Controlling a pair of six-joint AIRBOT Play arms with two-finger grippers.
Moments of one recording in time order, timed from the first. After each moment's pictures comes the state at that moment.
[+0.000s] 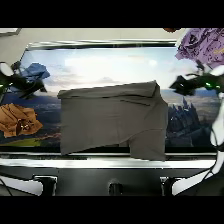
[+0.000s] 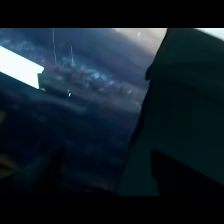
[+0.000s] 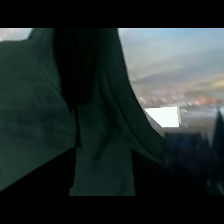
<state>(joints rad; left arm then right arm) 0.20 -1.65 1.66 1.45 -1.36 -1.82 -0.40 -1.81 1.72 -0.95 1.36 1.39</state>
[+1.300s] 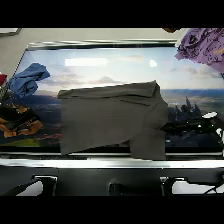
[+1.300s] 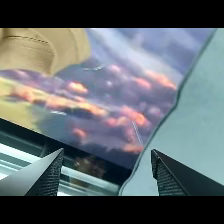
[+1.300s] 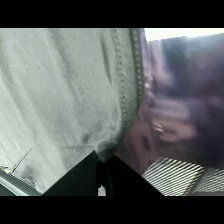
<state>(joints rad) 0.29 -1.21 1.07 1.44 -1.40 -1.78 -0.47 -1.57 0.87 -0.88 1.23 1.10</state>
